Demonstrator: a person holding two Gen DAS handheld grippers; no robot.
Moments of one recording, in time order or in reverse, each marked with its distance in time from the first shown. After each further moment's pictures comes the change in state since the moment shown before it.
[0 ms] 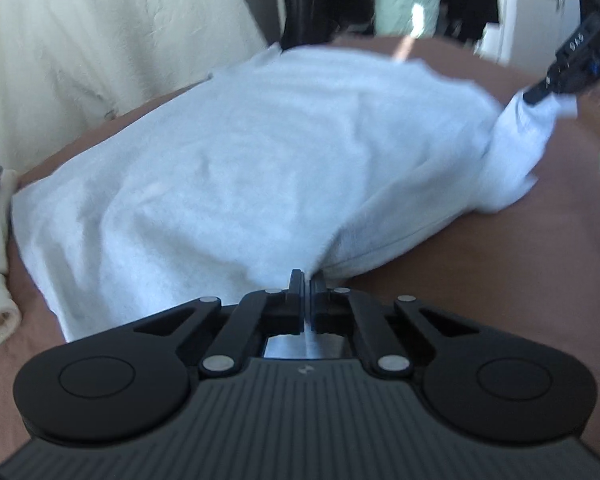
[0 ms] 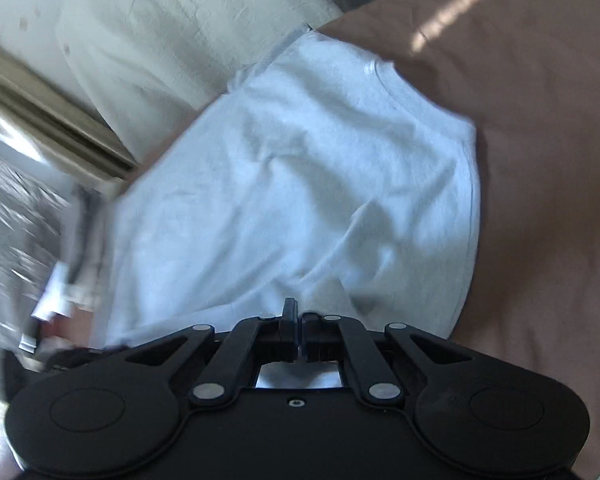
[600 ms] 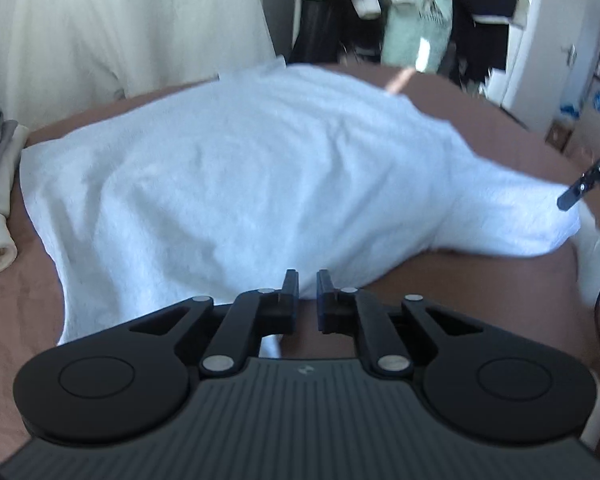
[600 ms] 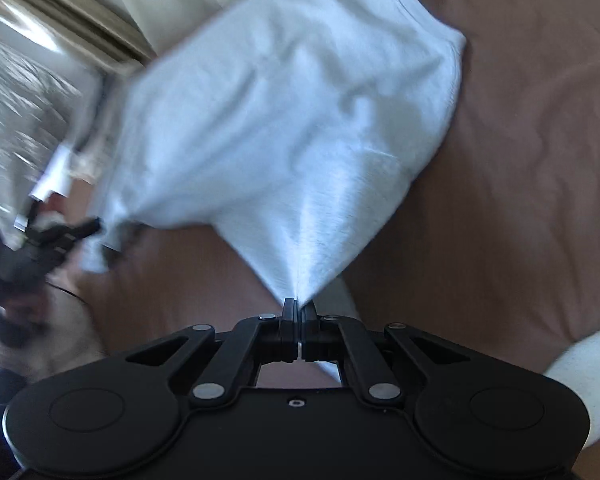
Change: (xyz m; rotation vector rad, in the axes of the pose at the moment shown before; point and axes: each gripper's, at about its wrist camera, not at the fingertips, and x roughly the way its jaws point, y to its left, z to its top) left arm -0.037 -0.025 -0.005 -0.145 -0.033 -0.015; right arm -0.044 0.002 -0.059 -0.232 0.228 -0.129
